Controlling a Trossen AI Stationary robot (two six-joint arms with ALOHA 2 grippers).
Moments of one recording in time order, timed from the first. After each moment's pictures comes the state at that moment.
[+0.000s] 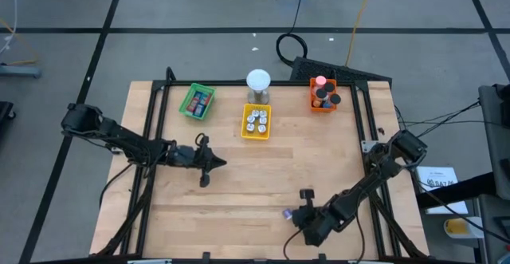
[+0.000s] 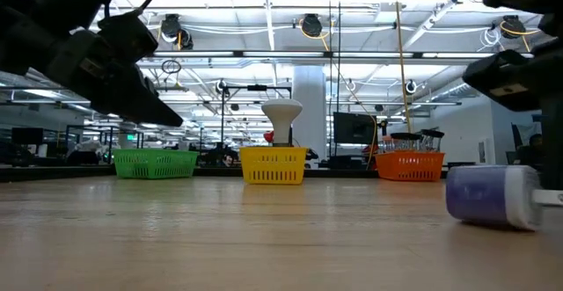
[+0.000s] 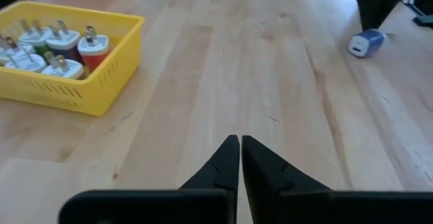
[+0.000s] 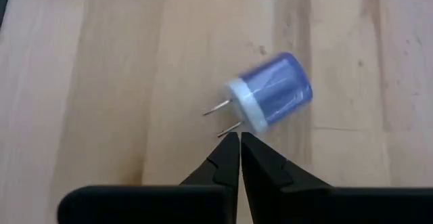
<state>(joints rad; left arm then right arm) -0.22 1.24 0.24 0.55 -0.22 -0.19 0.75 1.81 1.03 -0.34 0.34 0.60</state>
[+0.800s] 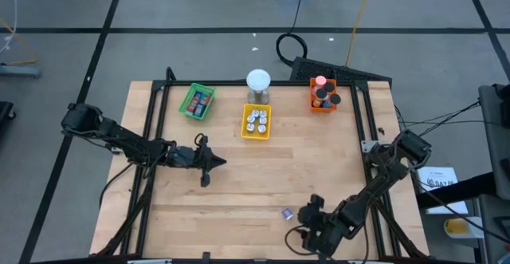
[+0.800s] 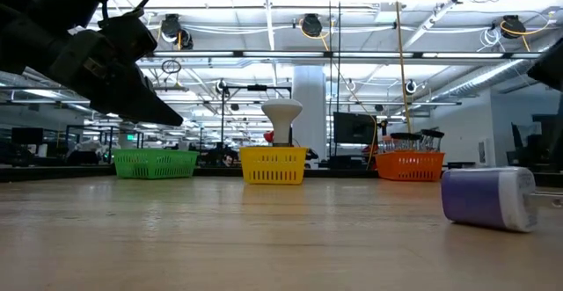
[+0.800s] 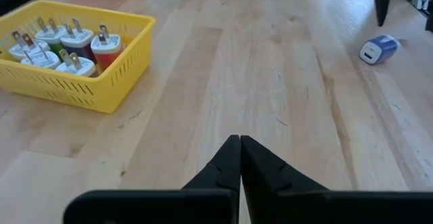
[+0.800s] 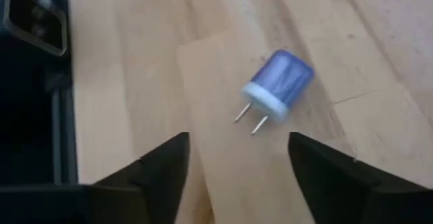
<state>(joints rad) -0.24 1.24 0.24 0.55 -0.27 -0.21 0.84 1.79 1.03 -0.31 0.47 1.06</state>
